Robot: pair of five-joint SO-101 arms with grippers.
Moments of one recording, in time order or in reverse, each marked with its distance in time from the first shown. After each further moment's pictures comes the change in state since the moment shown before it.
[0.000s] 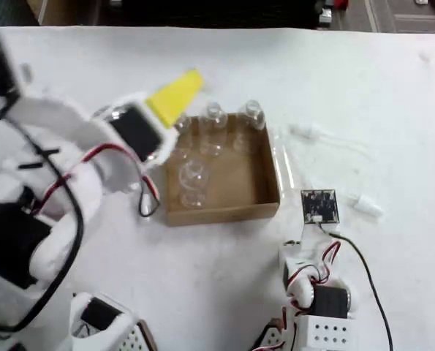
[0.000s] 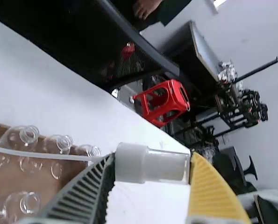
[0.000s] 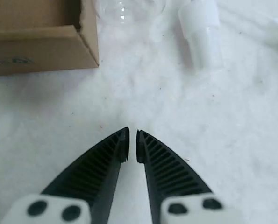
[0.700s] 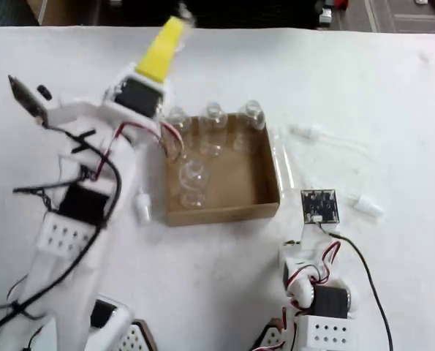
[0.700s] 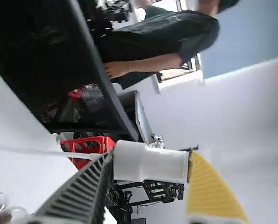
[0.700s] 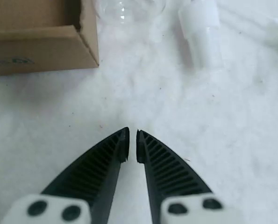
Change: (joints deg) left arm -8.8 -2.9 43.7 -60.7 19.9; right arm 0.0 0.0 0.0 0.0 0.0
